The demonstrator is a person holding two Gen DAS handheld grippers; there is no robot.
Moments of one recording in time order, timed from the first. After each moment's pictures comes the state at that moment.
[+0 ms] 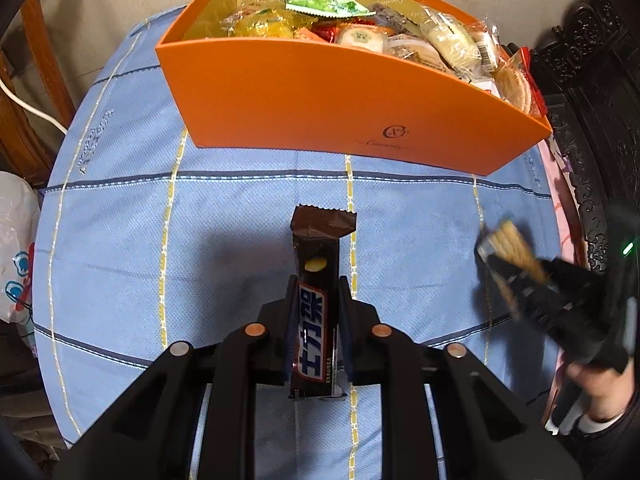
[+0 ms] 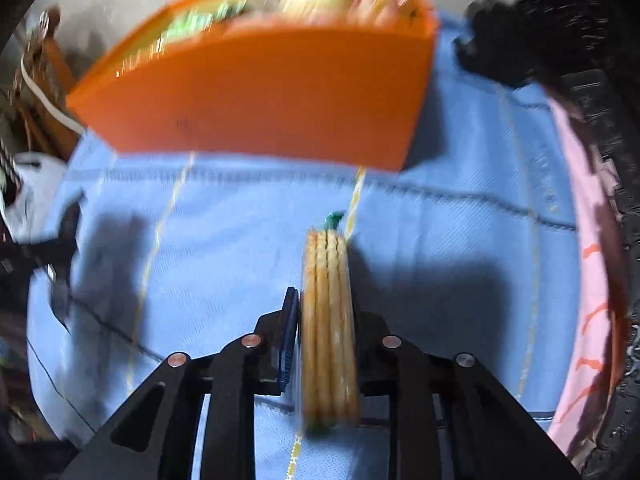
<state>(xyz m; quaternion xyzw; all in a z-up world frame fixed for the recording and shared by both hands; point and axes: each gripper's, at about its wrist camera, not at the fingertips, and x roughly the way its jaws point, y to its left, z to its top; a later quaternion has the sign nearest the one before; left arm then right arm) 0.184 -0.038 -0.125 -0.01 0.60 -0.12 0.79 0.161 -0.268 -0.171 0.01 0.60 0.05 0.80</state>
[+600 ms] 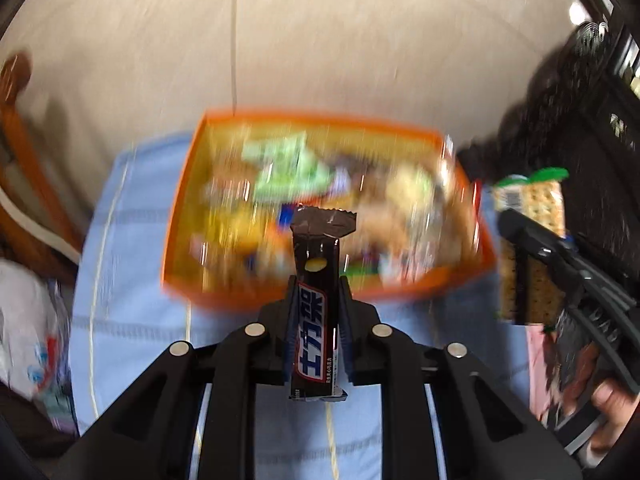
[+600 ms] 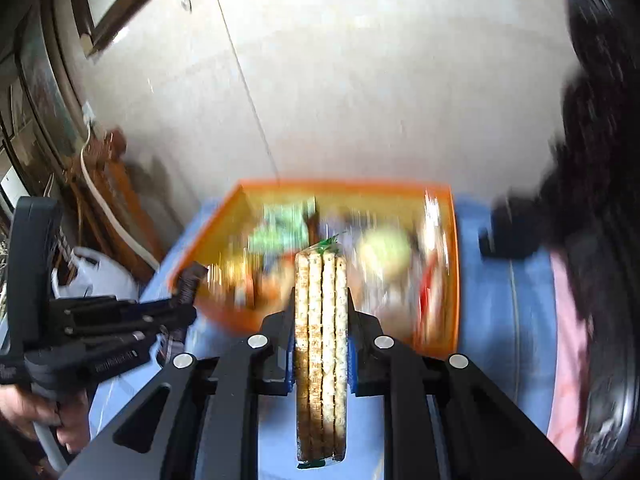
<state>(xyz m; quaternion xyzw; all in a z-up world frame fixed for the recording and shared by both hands) 0.264 -0.068 -0.012 0.00 0.48 -0.16 0.86 0.245 -0.250 0.013 0.06 0.37 0.08 0.92</state>
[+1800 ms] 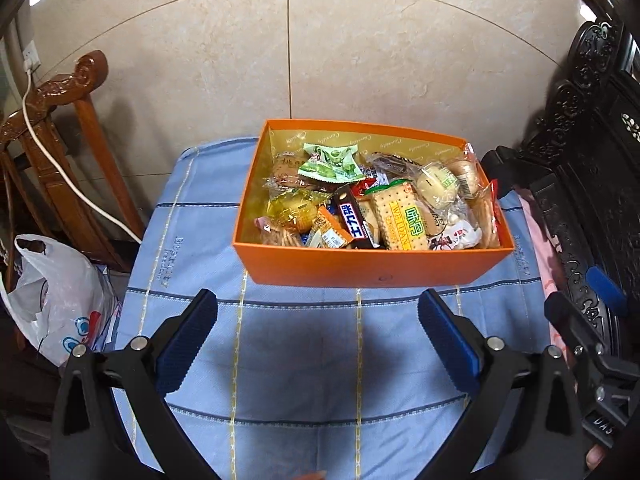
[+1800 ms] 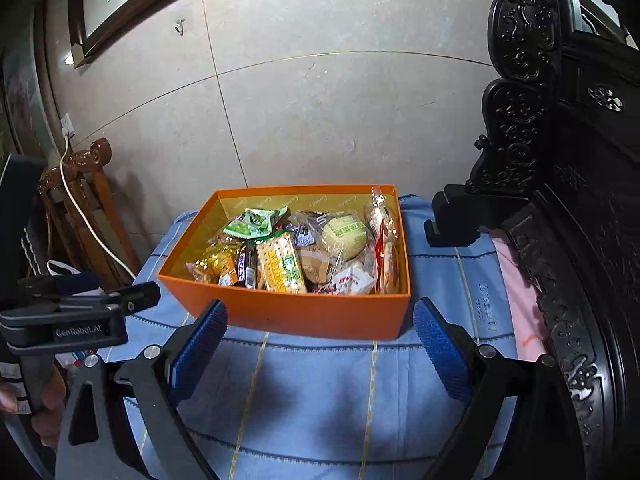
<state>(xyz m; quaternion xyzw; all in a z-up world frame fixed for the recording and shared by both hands) 0.189 -0.046 0.013 0.03 0.46 -0.07 0.88 0.123 -0.244 0.014 0.05 0.36 0.00 0.93</state>
